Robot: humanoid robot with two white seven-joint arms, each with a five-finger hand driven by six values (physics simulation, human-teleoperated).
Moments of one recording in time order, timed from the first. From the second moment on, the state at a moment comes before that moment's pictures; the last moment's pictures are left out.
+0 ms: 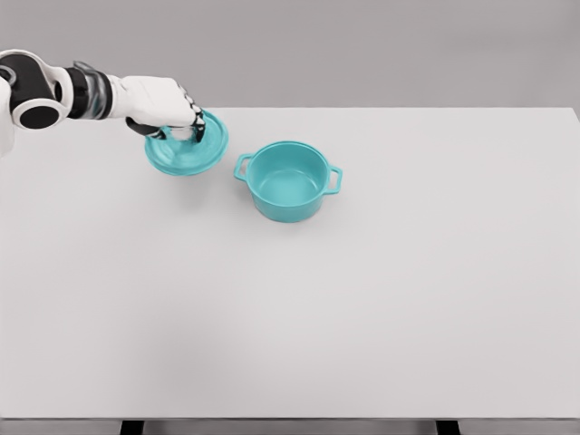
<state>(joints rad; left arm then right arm) -1.24 0.61 -1.21 -1.03 -0.62 -0.61 -0.42 0.06 0.00 -0.22 0.05 0.06 -0.22 -0.03</state>
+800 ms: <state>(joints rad) -0.91 0.82 -0.84 -1.03 -0.43 -0.61 -0.41 0.06 0.00 -0.22 0.05 0.06 -0.22 -0.03</state>
